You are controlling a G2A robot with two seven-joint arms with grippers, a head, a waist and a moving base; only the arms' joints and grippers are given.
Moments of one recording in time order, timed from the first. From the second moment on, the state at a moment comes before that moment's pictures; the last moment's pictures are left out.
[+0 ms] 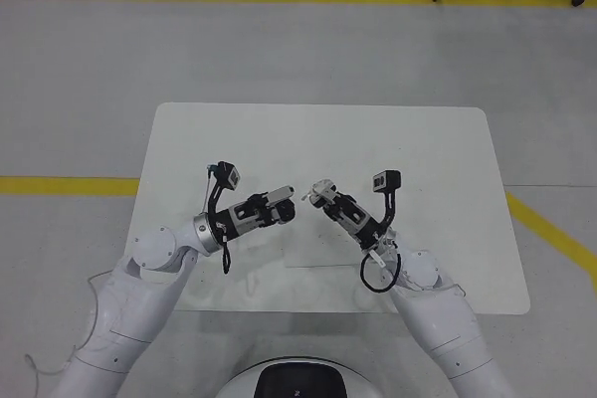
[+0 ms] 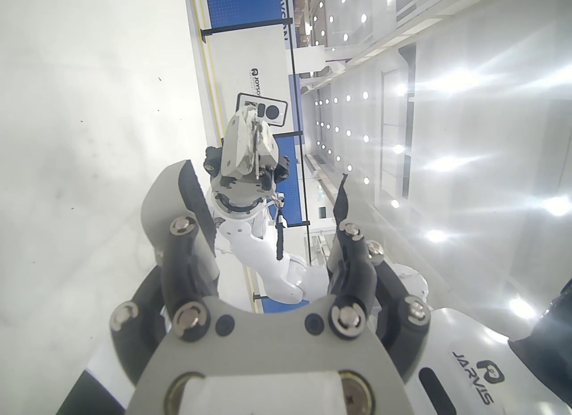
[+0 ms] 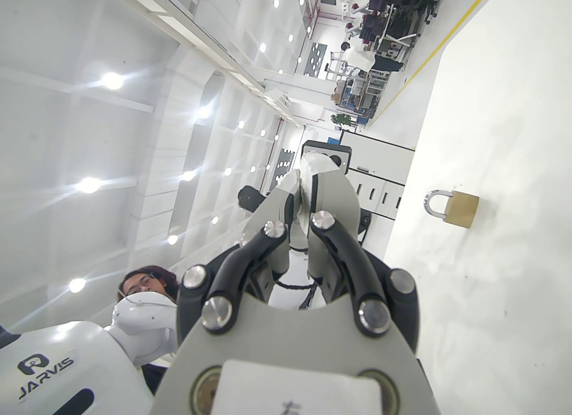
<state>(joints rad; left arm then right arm) 1.18 -1.20 -1.18 -1.56 -0.40 -0.17 -0.81 -1.25 -1.25 1.13 -1.46 0.33 -0.50 0.51</state>
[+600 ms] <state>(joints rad) 1.19 -1.21 -1.15 -1.56 -0.28 -0.22 -0.70 -1.25 -1.26 1.13 -1.46 0.29 -0.49 0.51</state>
